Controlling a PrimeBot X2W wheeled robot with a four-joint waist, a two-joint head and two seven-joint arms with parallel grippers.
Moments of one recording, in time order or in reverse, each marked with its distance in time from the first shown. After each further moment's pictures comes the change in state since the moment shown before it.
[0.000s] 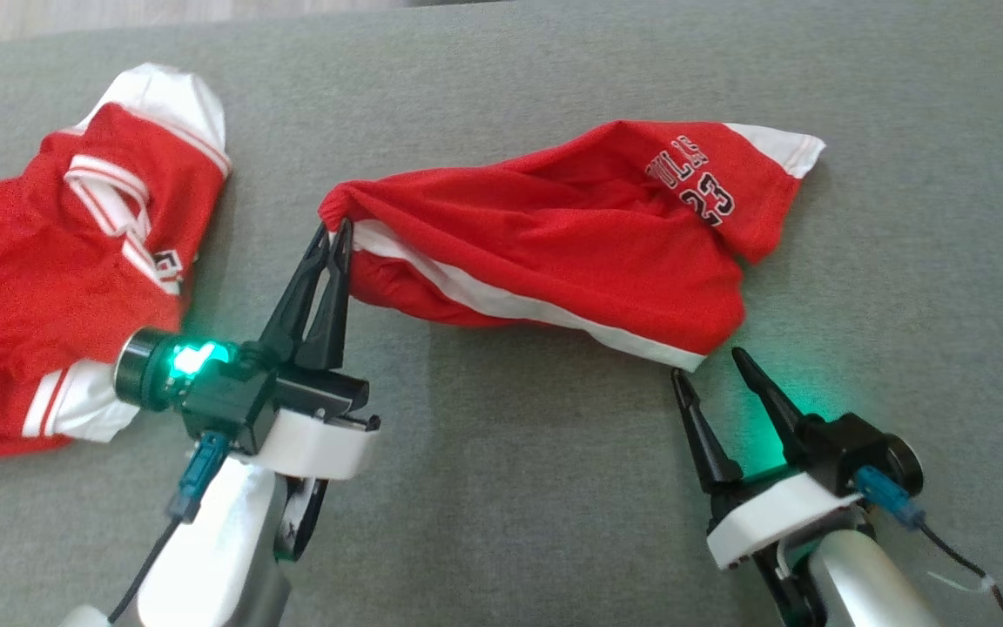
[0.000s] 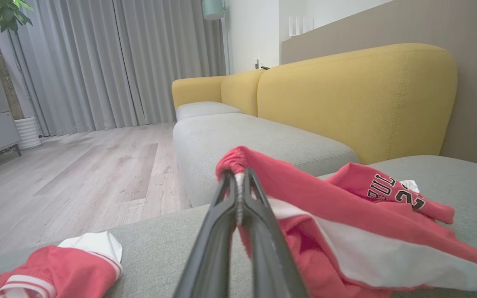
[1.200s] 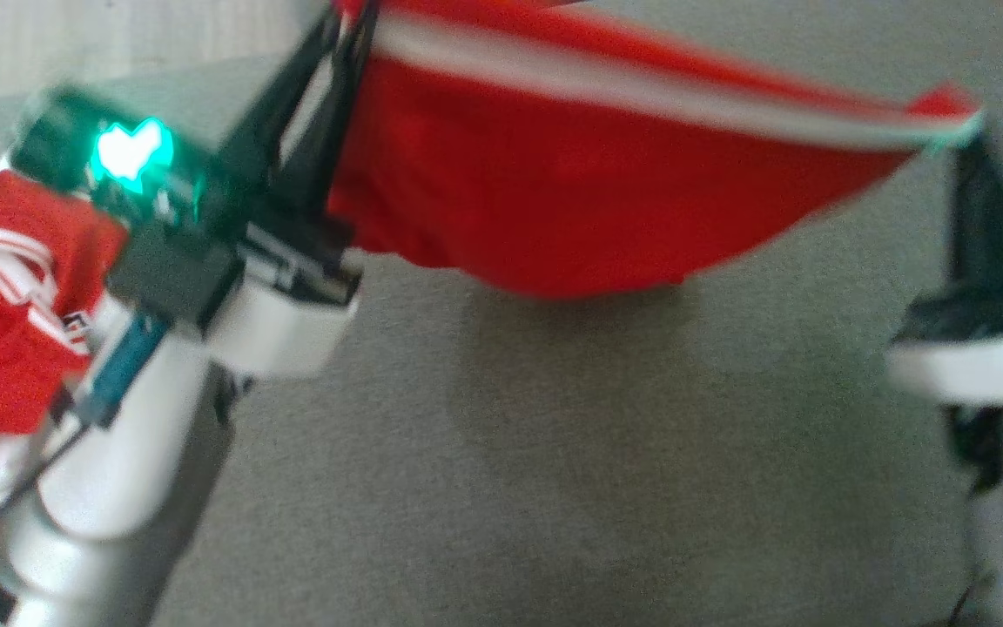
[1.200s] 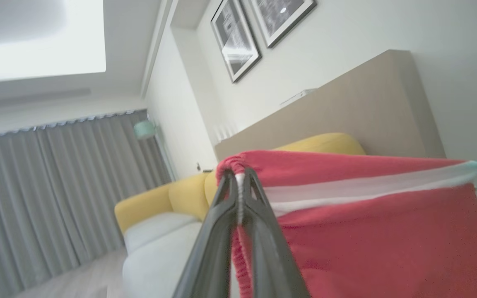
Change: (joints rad) left arm -0.233 0.104 -0.022 -0.229 0.063 -0.095 0.095; right arm -0.083 -0.022 -0.324 -0.375 -0.170 0.000 0.000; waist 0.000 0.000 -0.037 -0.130
